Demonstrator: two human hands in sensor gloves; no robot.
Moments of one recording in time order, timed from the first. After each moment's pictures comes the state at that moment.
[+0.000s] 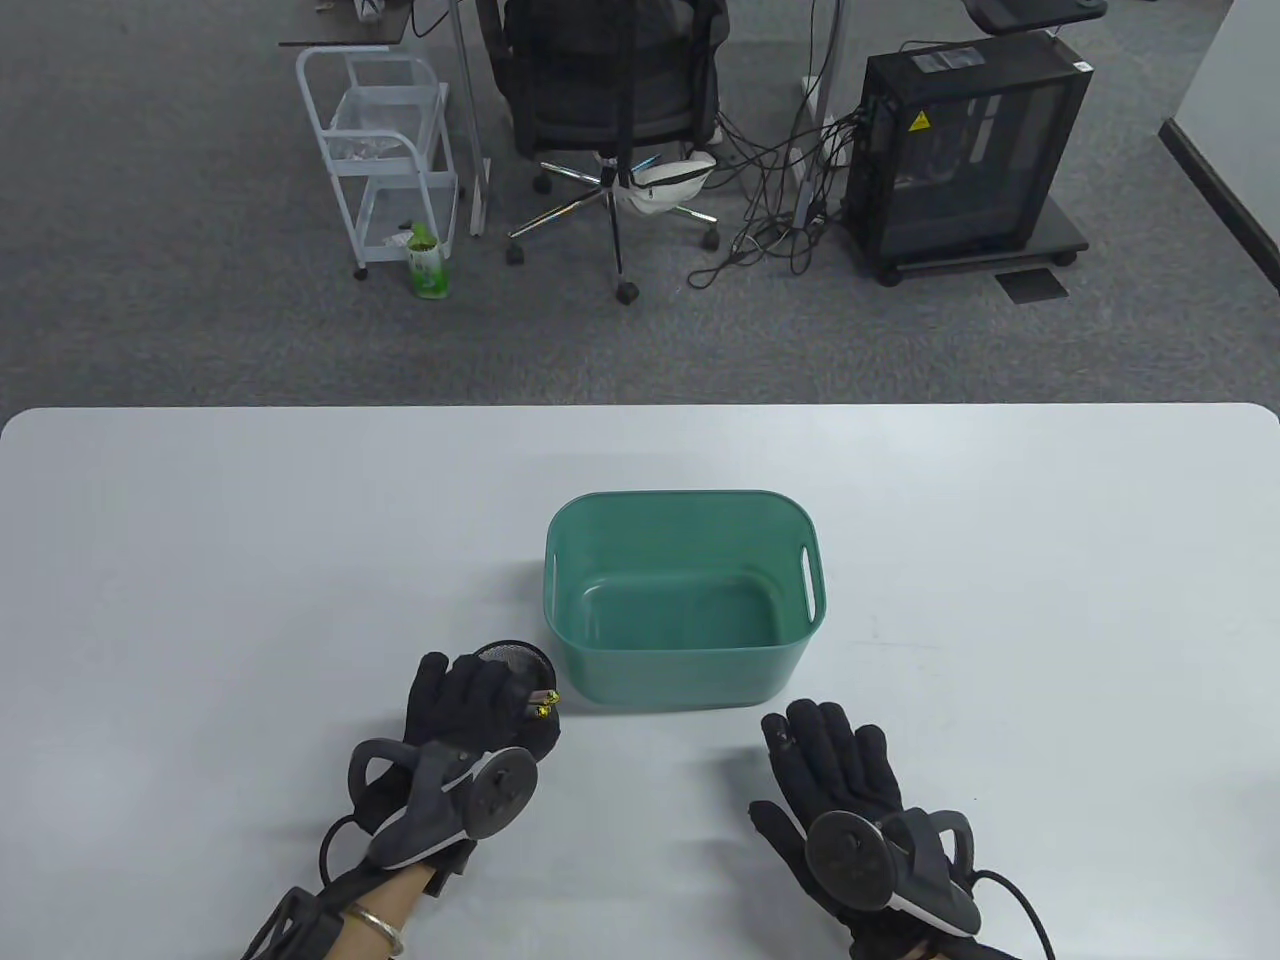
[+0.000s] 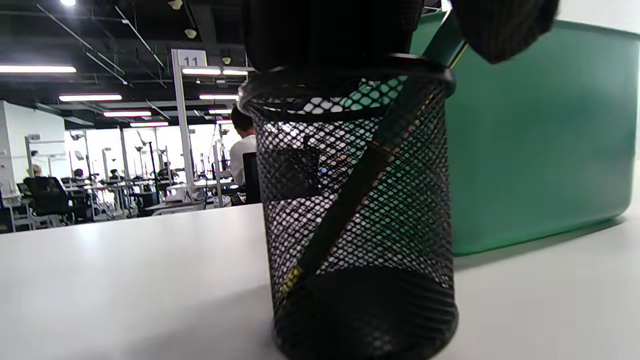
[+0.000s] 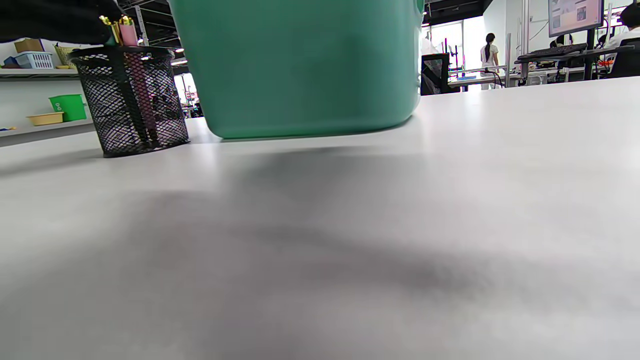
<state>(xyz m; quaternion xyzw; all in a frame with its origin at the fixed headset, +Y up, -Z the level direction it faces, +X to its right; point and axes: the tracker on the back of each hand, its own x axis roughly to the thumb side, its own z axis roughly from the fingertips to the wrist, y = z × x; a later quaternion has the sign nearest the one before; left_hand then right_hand) -0.176 -0.704 -0.265 0.10 -0.16 -0.04 0.98 0.152 -0.738 -0.216 0.16 -0.01 0.98 0.10</state>
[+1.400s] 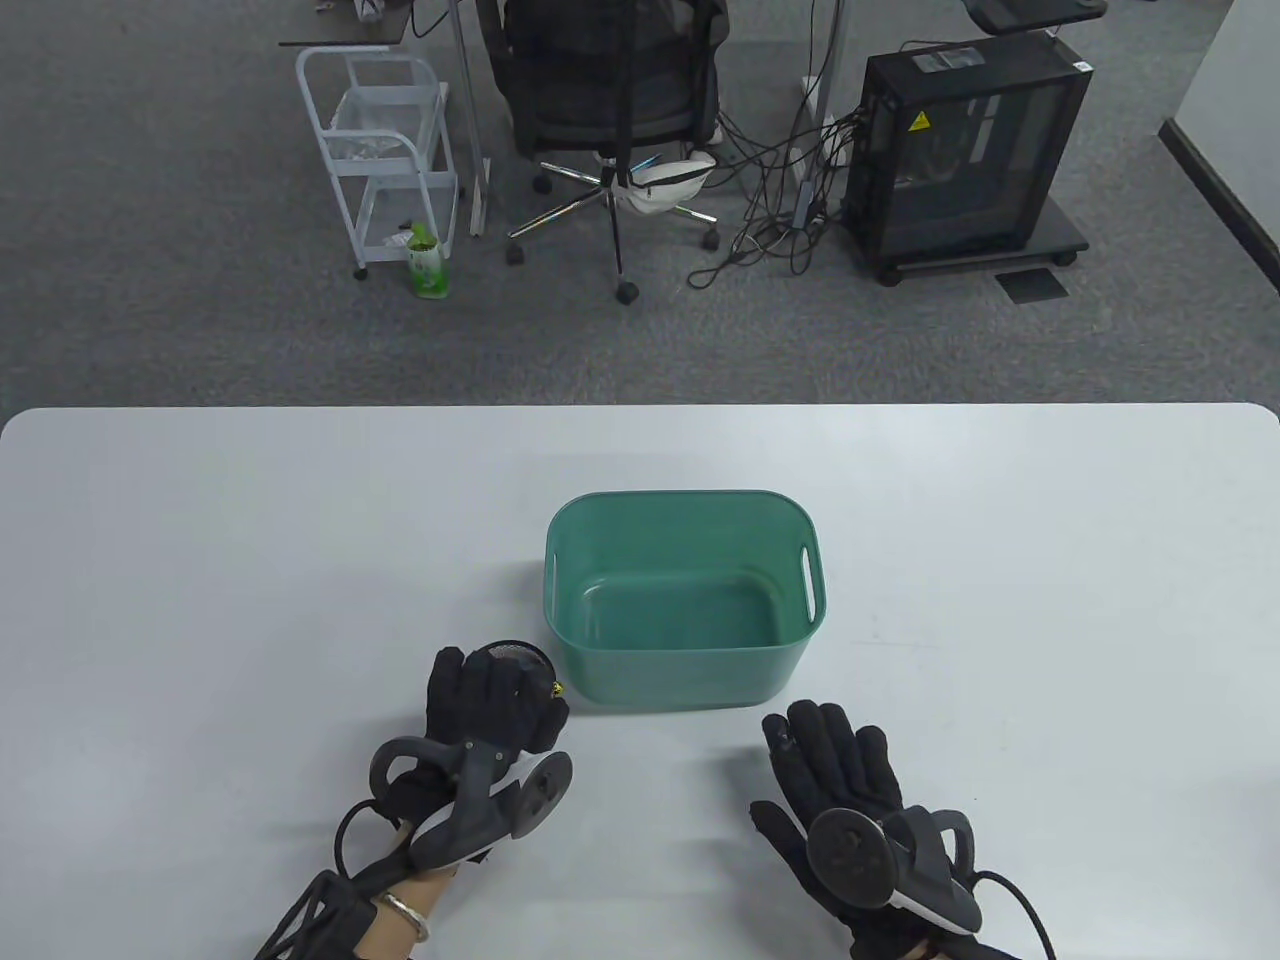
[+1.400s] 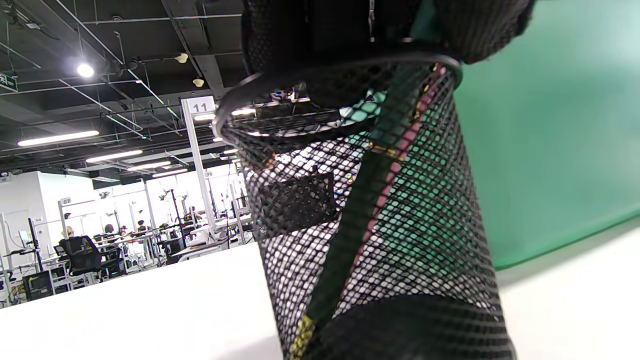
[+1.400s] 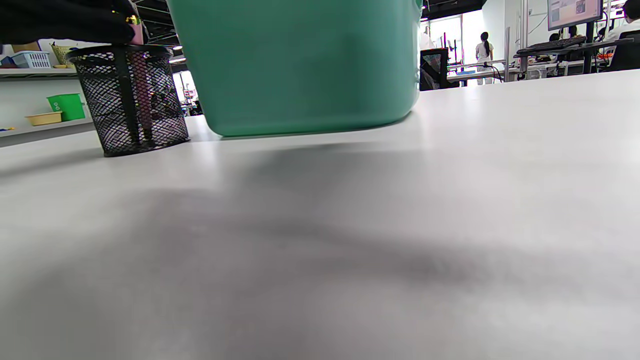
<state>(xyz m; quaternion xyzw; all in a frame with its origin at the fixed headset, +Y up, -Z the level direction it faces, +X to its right) -0.156 -0.705 -0.268 0.14 -0.15 -0.10 0.97 0.153 -0.736 -0.216 0.16 0.00 0.98 0.10</state>
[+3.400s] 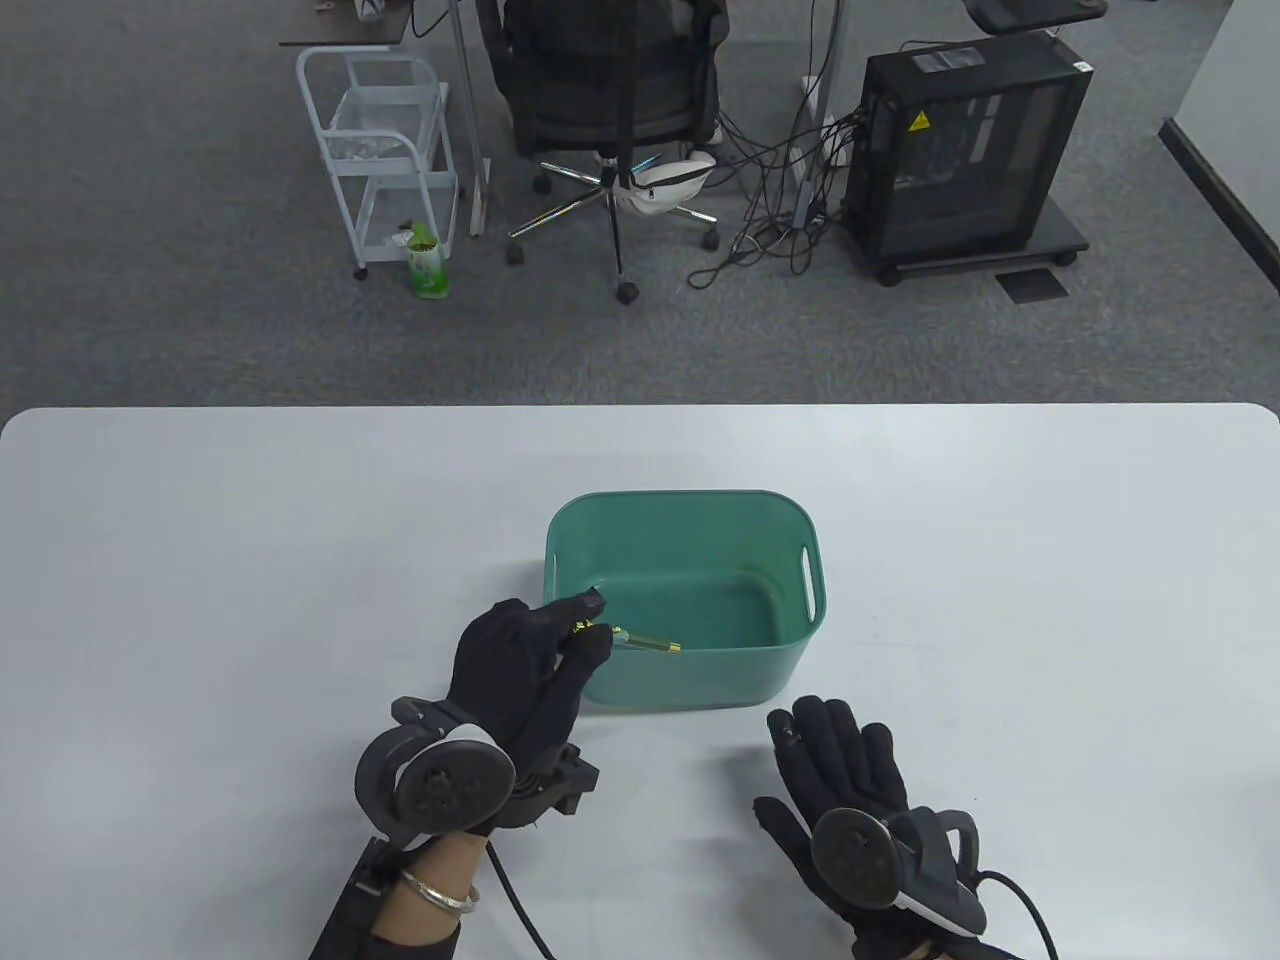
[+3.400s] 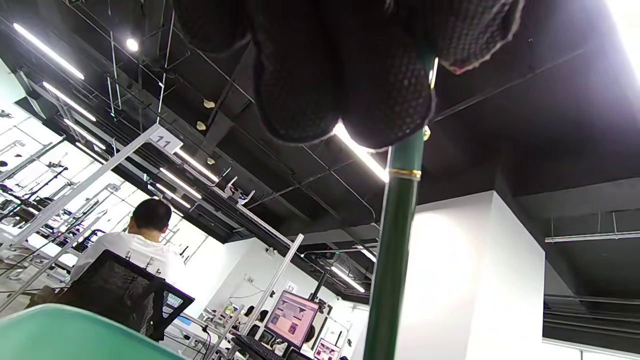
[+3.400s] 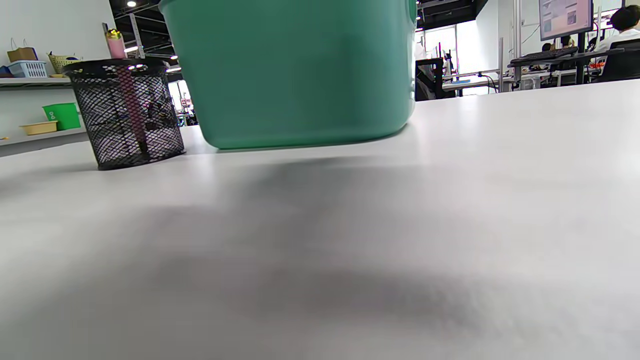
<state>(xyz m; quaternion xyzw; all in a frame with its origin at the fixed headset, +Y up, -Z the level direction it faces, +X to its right) -0.148 -0.602 -0.254 0.33 -0.21 0.31 0.87 0.156 -0.733 -0.216 0.16 -0.02 0.98 0.11</state>
